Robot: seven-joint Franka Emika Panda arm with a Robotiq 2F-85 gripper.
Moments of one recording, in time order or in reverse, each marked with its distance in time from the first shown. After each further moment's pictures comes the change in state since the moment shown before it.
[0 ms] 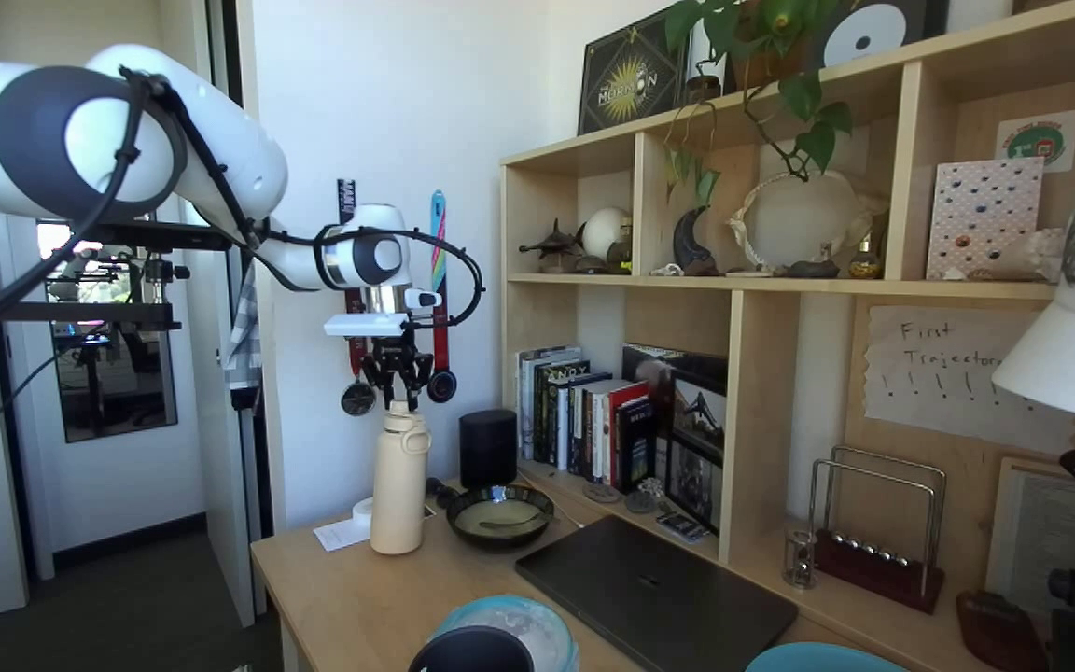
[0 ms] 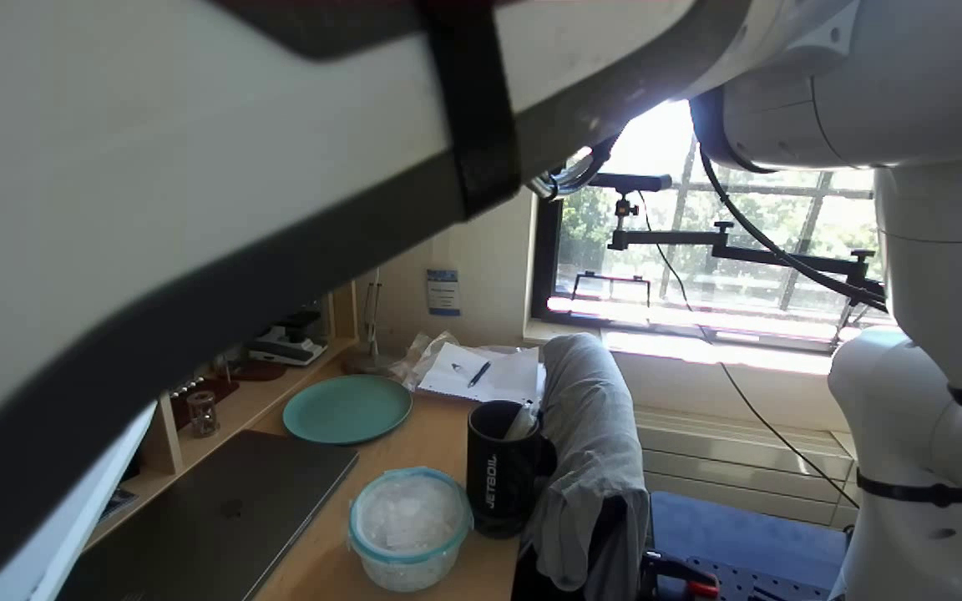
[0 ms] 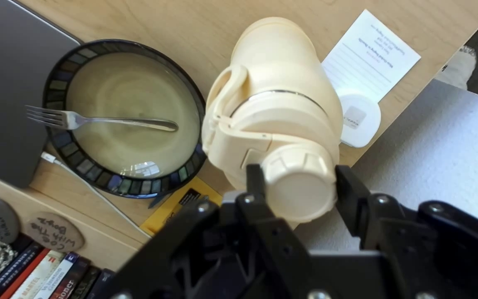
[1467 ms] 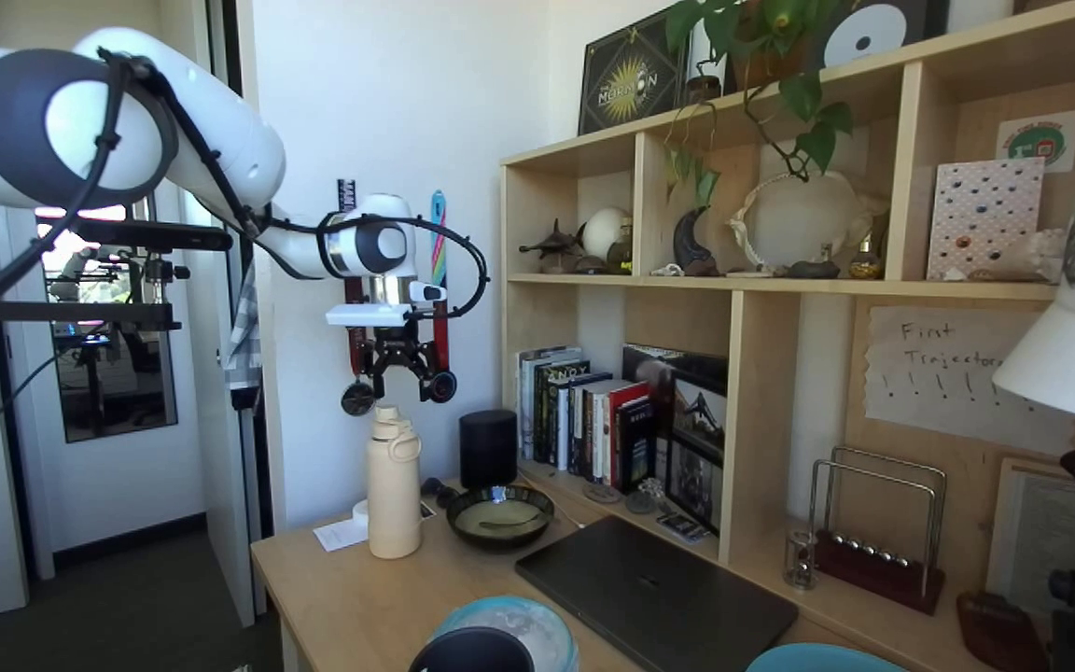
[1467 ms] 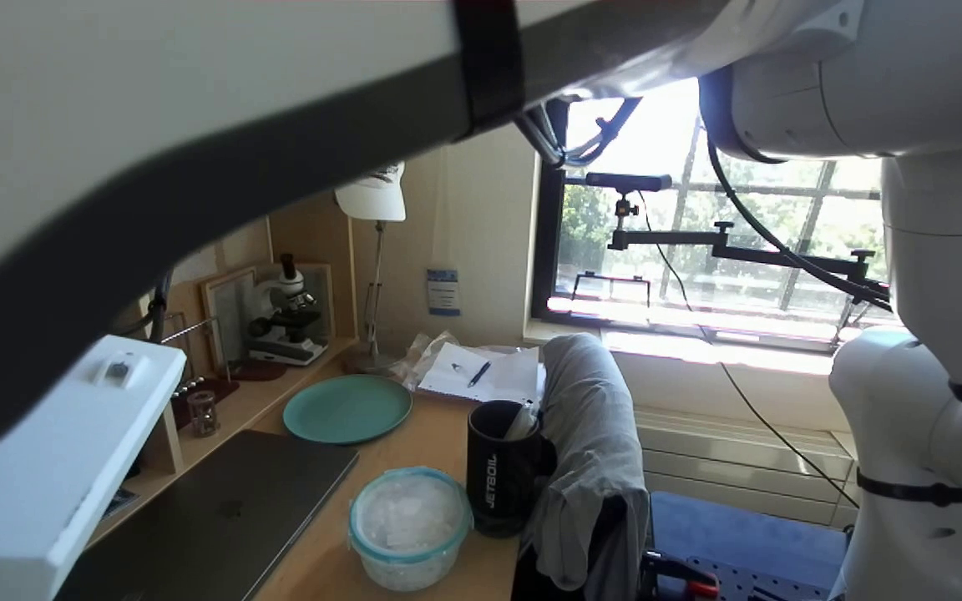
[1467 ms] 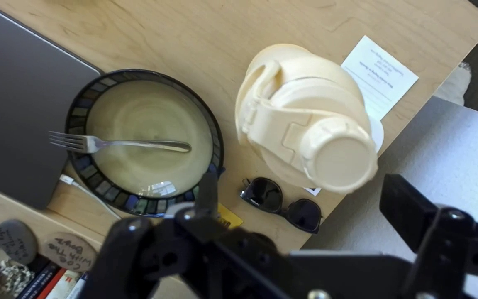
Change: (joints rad) arm -0.018 -0.032 -0.008 0.001 0.026 -0.077 -0.016
